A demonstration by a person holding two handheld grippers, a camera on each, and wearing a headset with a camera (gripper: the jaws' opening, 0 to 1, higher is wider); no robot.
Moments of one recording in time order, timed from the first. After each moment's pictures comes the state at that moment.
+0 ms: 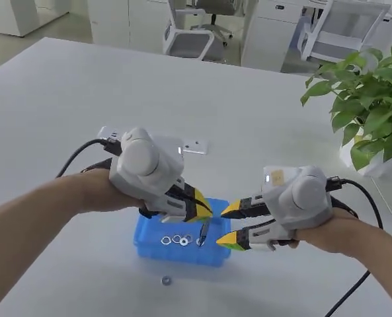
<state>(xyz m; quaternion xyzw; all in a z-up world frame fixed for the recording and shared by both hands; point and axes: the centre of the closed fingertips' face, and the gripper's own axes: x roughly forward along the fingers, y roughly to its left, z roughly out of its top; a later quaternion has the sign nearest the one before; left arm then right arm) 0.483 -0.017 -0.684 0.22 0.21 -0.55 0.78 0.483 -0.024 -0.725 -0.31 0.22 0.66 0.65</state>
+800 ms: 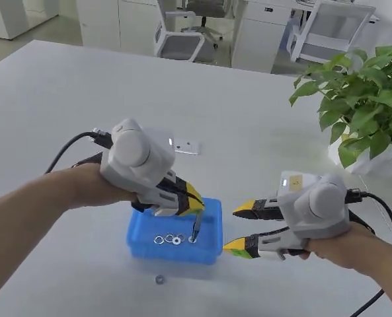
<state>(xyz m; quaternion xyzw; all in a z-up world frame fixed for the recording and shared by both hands) 0.487 -0.015 -0.672 0.21 0.21 -0.55 0.78 0.478 -0.049 -0.714 -0.28 0.23 0.61 0.70</state>
